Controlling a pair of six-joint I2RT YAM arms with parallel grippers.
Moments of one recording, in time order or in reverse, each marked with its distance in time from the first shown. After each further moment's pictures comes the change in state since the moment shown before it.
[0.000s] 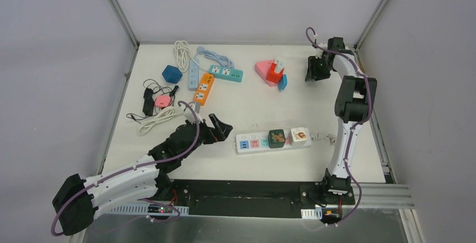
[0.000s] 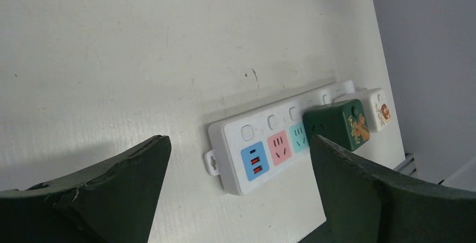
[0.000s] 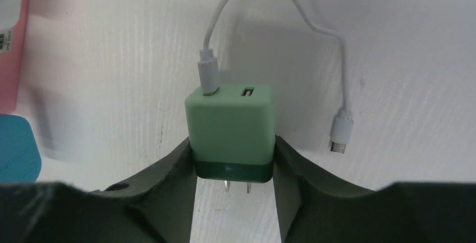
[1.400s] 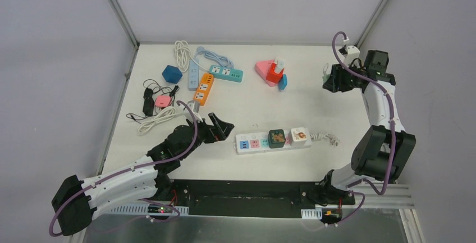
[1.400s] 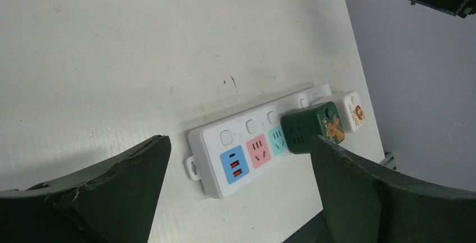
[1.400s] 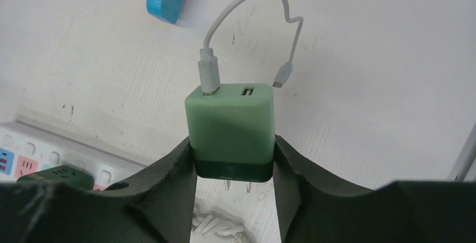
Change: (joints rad) left arm -0.020 -0.018 0.011 0.029 -0.001 -0.002; right arm -0.177 -0.823 -0.635 0.021 -0.301 -0.191
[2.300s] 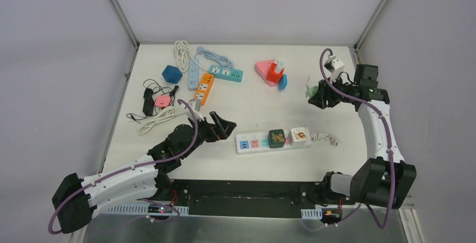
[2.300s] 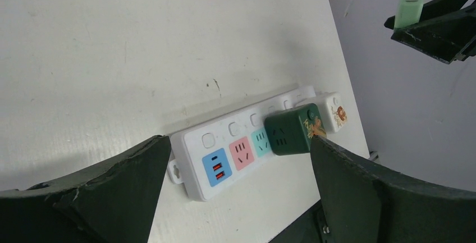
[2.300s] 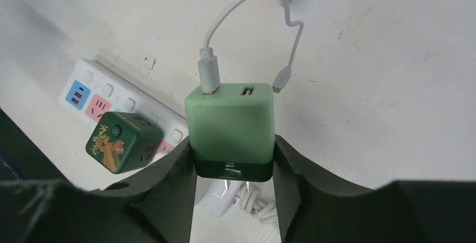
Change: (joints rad) left arm -0.019 0.017 0.026 0.016 0.000 -0.019; right arm 0.118 -0.257 -0.203 -0.069 -0.143 -0.082
